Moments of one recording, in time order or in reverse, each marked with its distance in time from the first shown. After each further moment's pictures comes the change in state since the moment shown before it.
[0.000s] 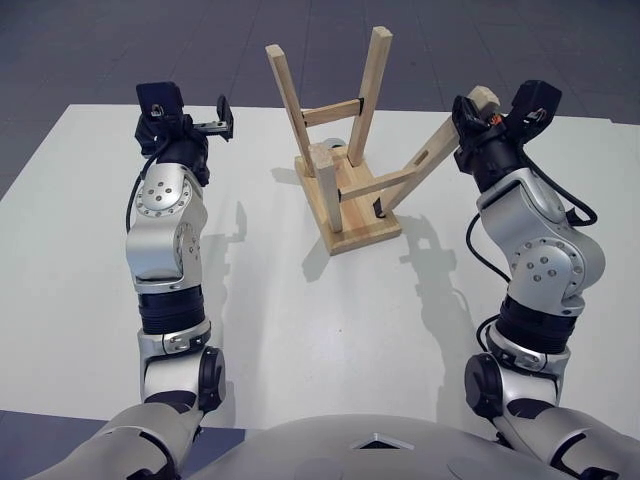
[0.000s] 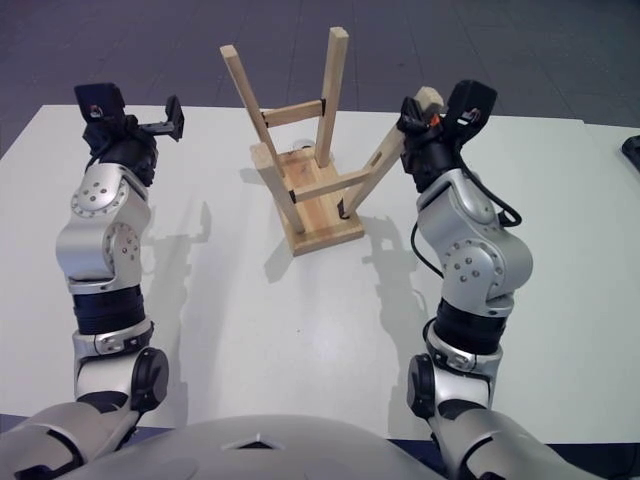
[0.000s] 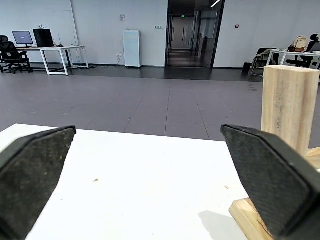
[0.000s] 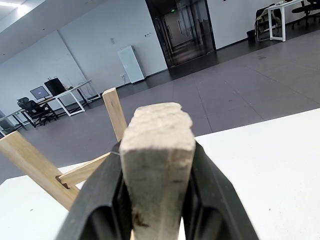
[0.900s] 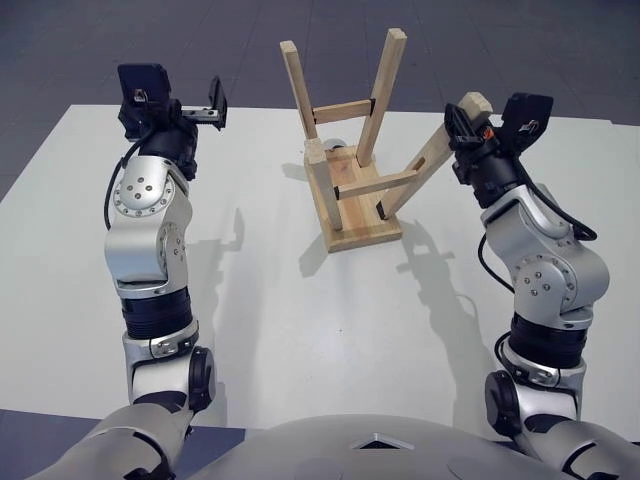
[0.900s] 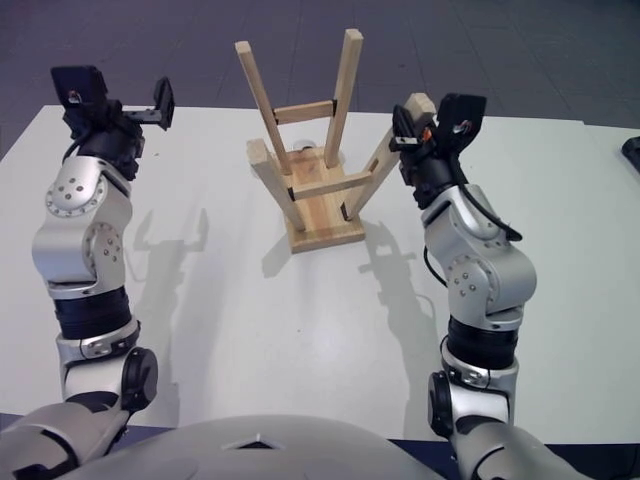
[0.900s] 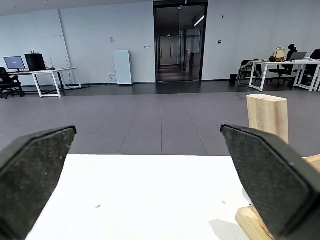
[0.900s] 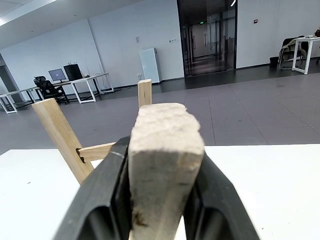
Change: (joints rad) left arm 0.006 0.074 0.010 -0.089 -0.025 0.006 -0.084; right arm 0.140 -0.069 0.096 -0.044 -0.113 -0.122 0.172
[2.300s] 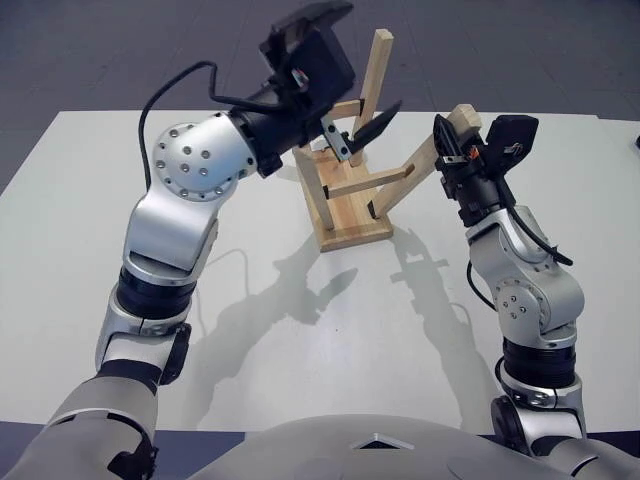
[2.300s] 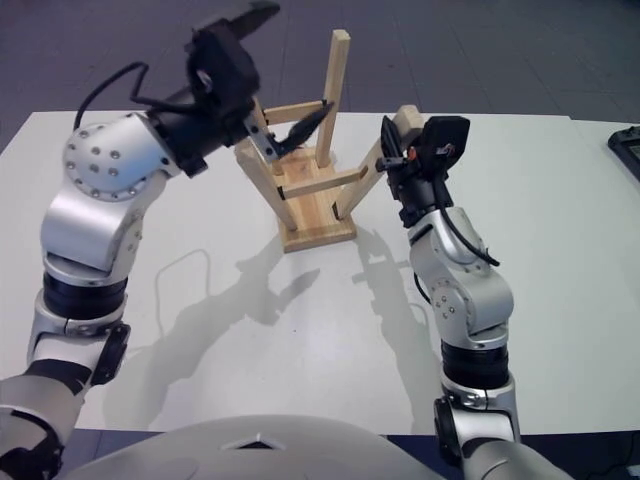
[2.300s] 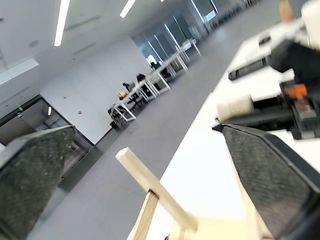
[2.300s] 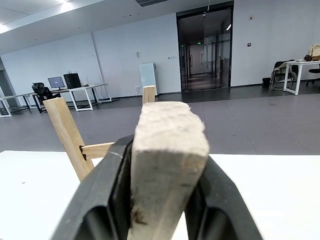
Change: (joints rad) left arm -0.236 0.210 -0.532 -0.109 0.153 -0.159 -0.535; right arm 0.068 -0.039 0.123 -0.010 -0.020 -0.151 -0.010
